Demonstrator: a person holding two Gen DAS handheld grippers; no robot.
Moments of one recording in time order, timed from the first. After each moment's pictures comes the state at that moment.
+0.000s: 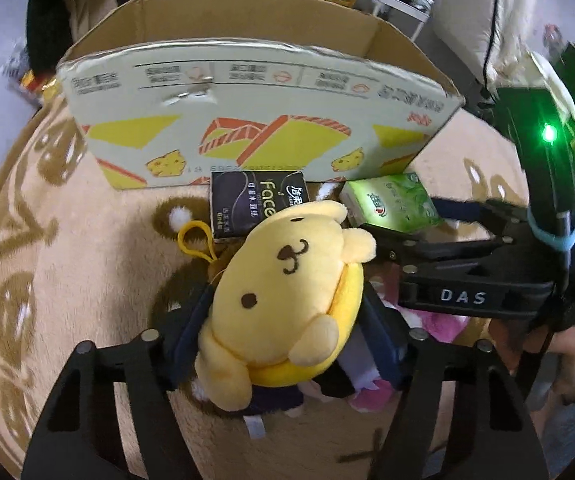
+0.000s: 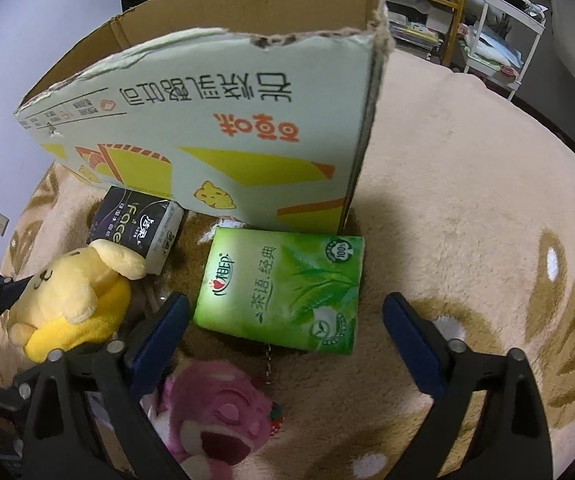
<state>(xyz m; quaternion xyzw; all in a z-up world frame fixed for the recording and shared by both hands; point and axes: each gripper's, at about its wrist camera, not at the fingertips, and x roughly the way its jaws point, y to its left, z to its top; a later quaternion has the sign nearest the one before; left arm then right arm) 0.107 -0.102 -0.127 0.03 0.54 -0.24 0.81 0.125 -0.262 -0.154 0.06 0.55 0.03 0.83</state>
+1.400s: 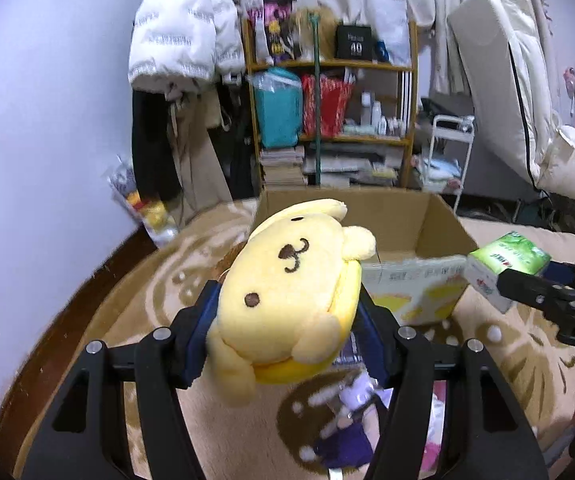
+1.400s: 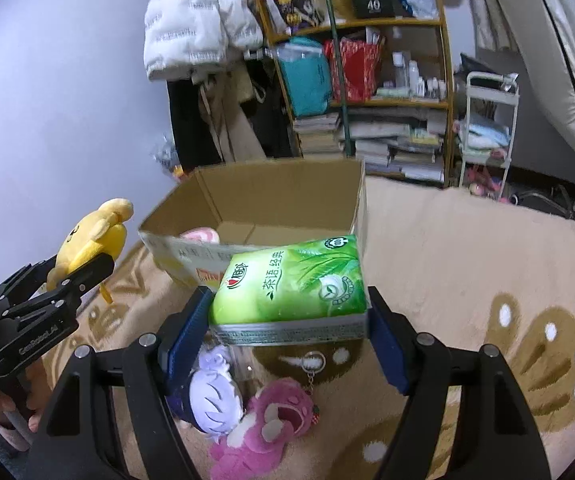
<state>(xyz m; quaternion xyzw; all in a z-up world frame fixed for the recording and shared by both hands) 0.071 -0.057 -0.028 0.06 0.28 -0.11 0.95 0.048 -0.273 -0.041 0.11 0.33 0.05 0.94</state>
